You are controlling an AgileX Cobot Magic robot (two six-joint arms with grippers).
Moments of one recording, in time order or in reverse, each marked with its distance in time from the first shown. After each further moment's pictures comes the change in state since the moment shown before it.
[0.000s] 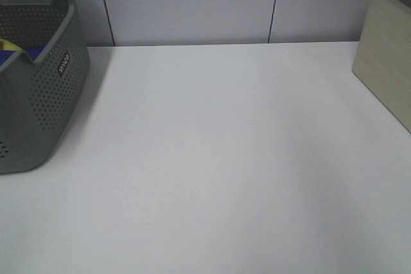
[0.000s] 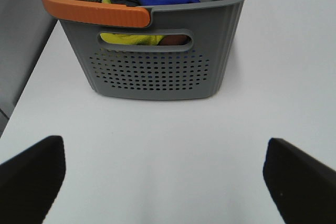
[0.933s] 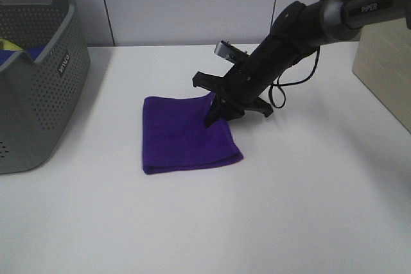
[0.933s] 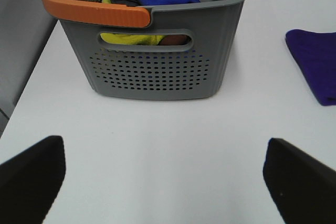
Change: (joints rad) left arm 0.000 0.000 0.000 0.000 0.000 0.000; right arm 0.577 0.329 0.862 0.537 -0.388 -0.153
